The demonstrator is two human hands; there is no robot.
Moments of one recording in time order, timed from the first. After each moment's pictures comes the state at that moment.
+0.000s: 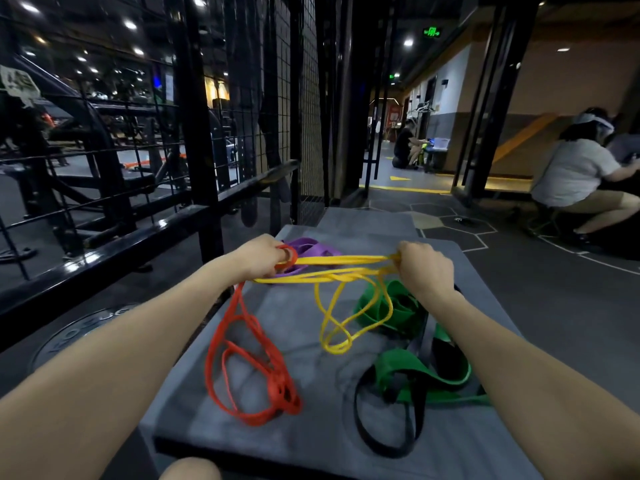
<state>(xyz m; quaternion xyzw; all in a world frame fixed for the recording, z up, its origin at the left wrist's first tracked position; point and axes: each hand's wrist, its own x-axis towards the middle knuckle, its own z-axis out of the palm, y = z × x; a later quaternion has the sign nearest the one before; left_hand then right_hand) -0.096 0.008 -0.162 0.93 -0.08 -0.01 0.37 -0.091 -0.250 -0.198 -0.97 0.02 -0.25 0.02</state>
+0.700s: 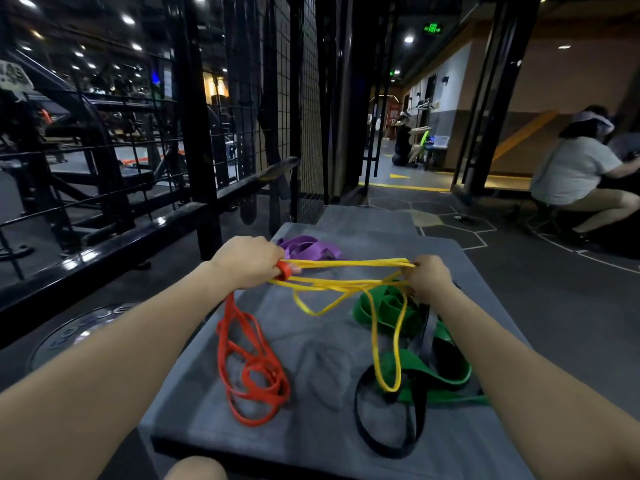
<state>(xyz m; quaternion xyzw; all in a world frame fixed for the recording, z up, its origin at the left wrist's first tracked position) -0.087 0.024 -0.176 0.96 -0.18 0.15 -0.13 -0.089 -0.261 -0.203 -0.89 0.14 -0.09 0.43</state>
